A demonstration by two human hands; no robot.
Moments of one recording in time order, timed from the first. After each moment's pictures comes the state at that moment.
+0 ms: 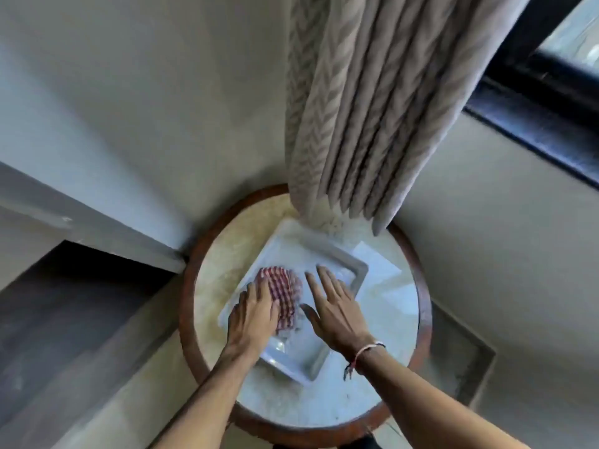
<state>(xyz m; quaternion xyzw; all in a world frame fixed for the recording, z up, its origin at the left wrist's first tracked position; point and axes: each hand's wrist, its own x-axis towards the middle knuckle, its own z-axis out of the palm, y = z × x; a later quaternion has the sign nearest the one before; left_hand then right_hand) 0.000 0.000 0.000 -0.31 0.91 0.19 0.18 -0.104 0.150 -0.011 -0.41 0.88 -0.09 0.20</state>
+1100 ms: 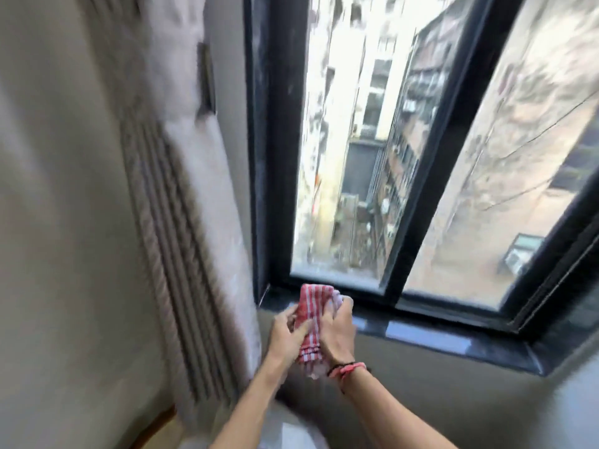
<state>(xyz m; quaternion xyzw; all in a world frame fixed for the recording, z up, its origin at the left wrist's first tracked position) -0.223 0.135 0.292 -0.08 0.75 0.65 -0.02 -0.253 0.242 0.290 0.14 0.81 -0.57 -0.03</state>
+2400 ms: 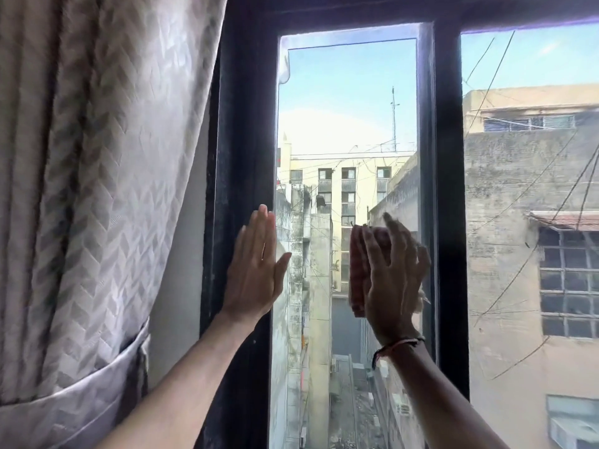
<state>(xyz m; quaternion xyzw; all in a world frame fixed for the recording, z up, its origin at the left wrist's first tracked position) -0.478 0.091 0.739 0.14 0.78 0.09 -0.60 -0.492 0.312 0.721 -0.13 0.62 -0.18 -0.75</state>
